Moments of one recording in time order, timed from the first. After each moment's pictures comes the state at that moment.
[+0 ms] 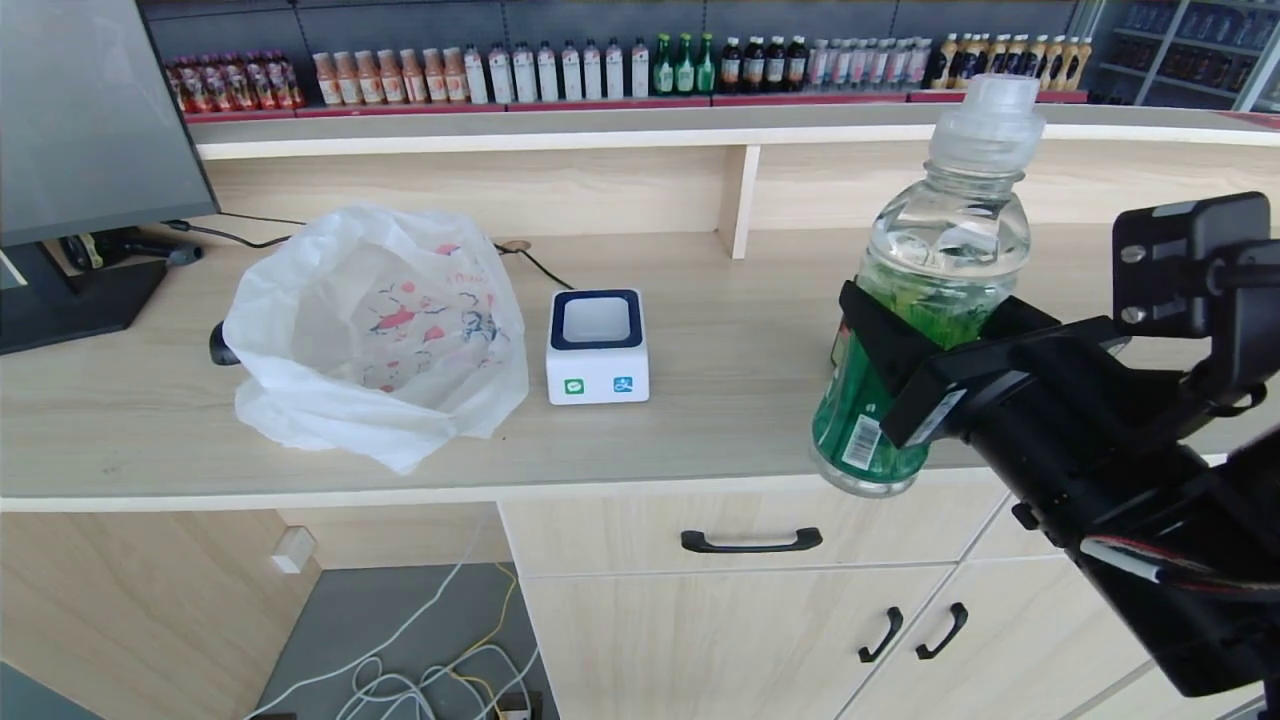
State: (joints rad) left arm 0.00 0.00 0.00 0.00 0.00 0.00; right arm 0.81 1.55 -0.55 -1.40 -0.47 -0.26
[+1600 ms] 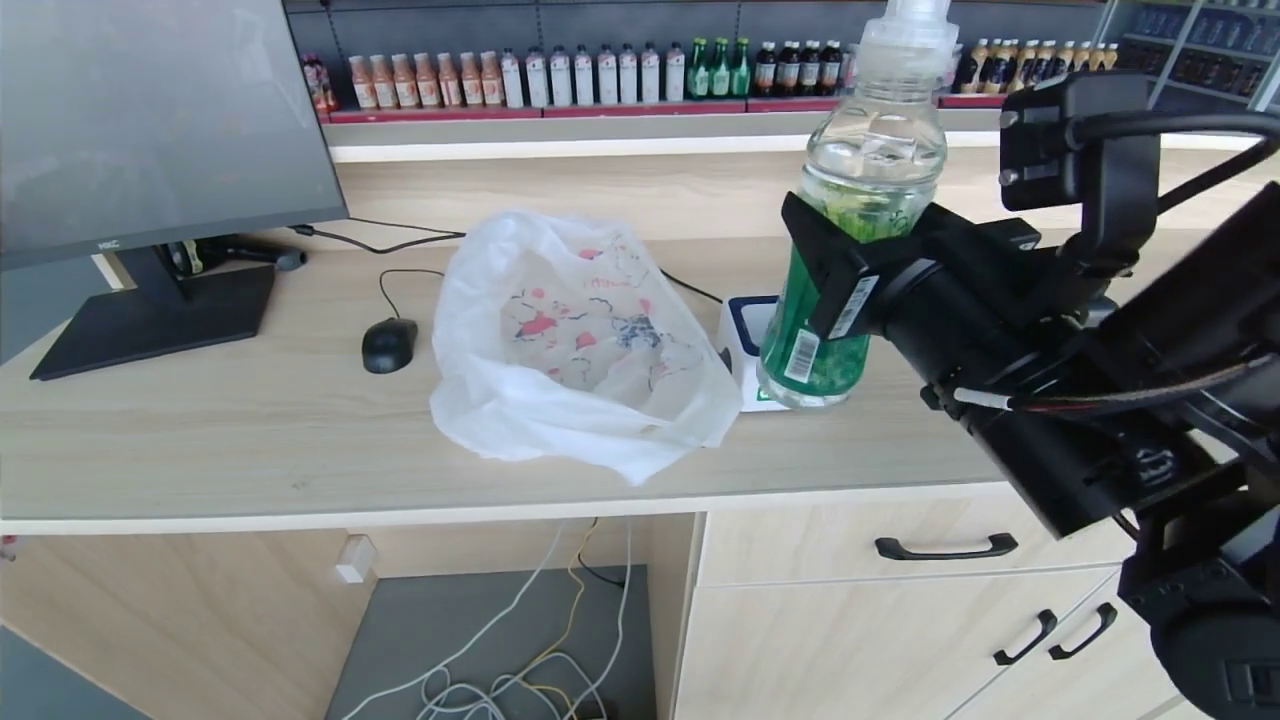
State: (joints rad) left arm 0.00 0.00 0.00 0.00 0.00 0.00; right arm 0.76 1.68 -0.85 -1.29 -0.39 -0.27
